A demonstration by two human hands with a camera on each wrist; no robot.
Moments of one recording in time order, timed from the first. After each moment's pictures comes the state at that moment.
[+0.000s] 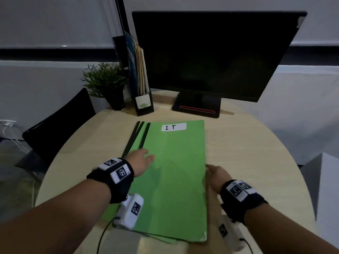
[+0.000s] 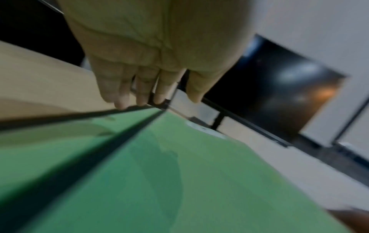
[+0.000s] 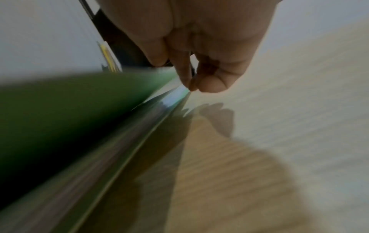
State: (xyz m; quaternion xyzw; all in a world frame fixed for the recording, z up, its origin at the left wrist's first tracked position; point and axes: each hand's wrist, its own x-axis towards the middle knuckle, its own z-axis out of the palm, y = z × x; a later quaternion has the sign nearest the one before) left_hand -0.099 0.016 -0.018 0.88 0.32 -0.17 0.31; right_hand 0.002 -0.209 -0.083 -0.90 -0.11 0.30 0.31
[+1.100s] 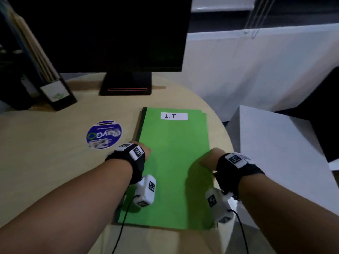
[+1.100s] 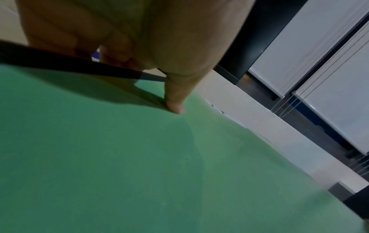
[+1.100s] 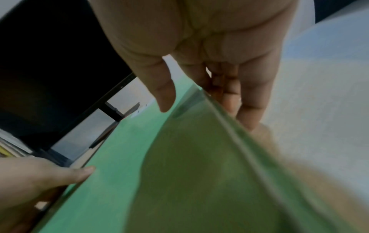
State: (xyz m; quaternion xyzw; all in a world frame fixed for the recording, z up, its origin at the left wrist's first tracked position) left_hand 0.000 -0.133 -0.080 0.92 0.19 -0.34 0.07; right_hand 0.000 -0.361 -0.077 -0.89 0.15 0.34 0.25
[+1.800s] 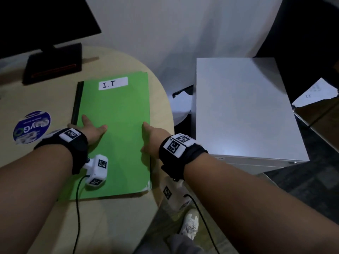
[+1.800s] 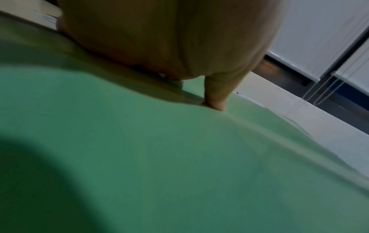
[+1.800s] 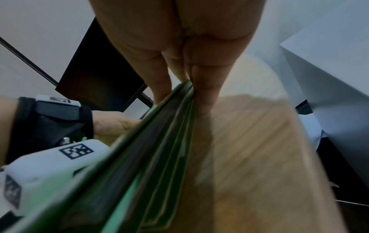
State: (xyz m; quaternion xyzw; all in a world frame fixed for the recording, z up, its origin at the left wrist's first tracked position) left_hand 0.010 -0.216 -0.107 0.92 0.28 -0.27 0.05; right_hand -0.040 -0.436 -0.086 -0.88 -0.08 0.34 0.32
